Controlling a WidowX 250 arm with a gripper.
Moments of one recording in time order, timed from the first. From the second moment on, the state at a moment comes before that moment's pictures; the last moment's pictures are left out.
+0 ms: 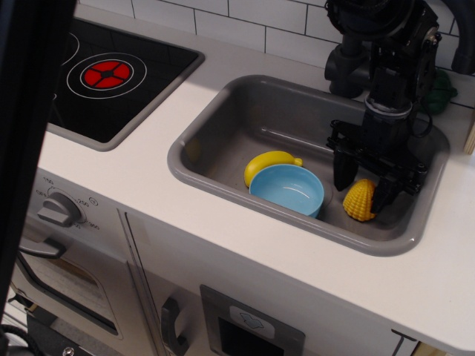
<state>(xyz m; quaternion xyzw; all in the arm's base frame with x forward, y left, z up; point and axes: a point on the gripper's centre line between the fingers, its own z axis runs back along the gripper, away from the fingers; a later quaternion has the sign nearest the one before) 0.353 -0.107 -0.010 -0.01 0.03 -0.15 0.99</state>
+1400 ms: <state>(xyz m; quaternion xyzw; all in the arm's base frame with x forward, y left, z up) 0.327 -0.043 0.042 -0.05 -0.02 -0.11 0.99</state>
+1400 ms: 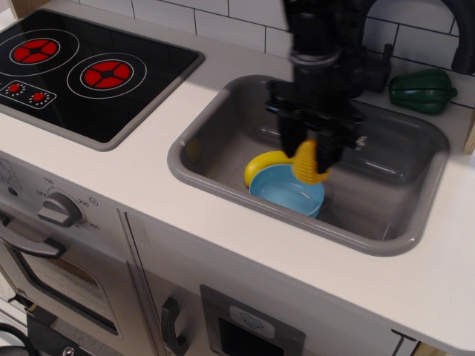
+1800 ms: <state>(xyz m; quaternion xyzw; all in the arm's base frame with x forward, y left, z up) 0.321 -0.008 0.043 -0.07 -0.02 -0.12 0.99</state>
